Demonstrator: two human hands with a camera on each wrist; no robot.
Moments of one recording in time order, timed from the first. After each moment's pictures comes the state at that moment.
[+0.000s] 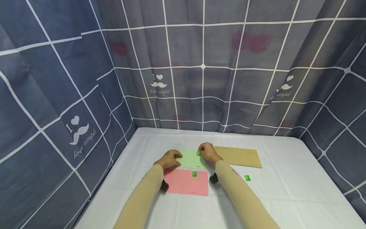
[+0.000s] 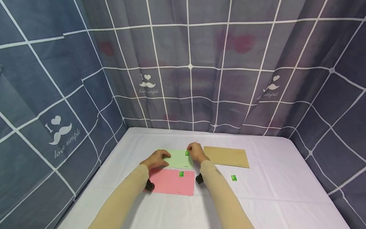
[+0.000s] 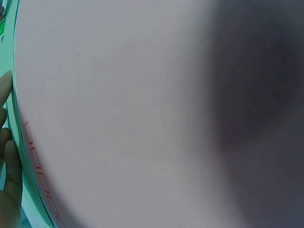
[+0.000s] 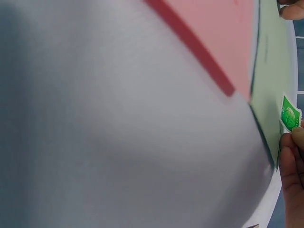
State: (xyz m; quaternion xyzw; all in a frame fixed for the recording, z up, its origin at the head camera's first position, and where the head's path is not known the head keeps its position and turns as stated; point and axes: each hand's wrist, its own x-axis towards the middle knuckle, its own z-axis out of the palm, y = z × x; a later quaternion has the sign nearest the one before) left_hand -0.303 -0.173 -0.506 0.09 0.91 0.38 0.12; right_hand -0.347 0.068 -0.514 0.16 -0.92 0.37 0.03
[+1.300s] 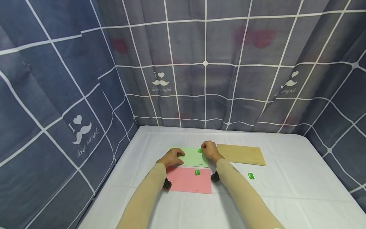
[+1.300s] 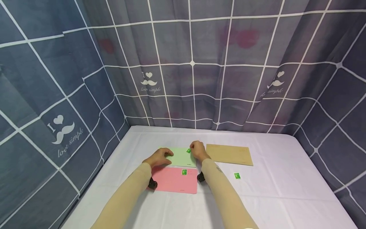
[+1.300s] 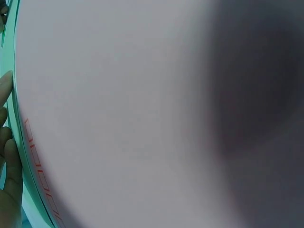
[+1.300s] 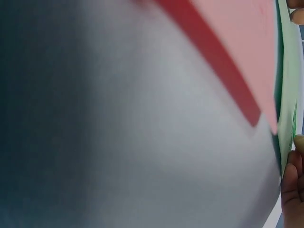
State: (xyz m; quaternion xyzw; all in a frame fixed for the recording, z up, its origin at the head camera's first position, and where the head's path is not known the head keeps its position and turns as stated) left_hand -0.304 -0.174 -0.503 0.10 0.91 0.38 0.12; right_hand -0.354 0.063 -0.524 0.11 -0.92 0.37 0.04
